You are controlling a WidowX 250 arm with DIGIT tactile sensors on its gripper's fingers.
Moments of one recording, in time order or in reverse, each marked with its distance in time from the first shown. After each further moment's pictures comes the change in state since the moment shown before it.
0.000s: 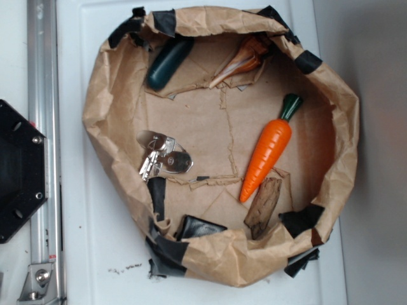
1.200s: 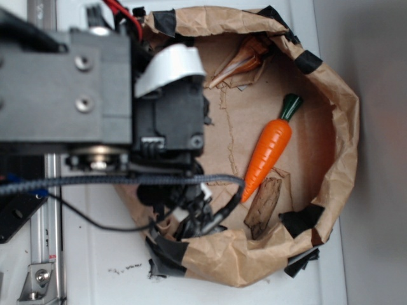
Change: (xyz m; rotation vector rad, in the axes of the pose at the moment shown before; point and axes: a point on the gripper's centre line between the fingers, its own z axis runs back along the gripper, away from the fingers) arm 0.091 0.008 -0.101 0.024 -0.010 0.684
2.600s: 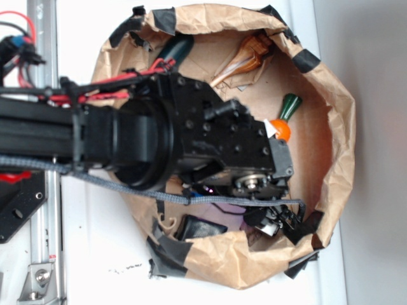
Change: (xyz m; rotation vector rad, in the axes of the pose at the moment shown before) arm 0.006 -0.069 -0.116 -0.110 0.164 0.243
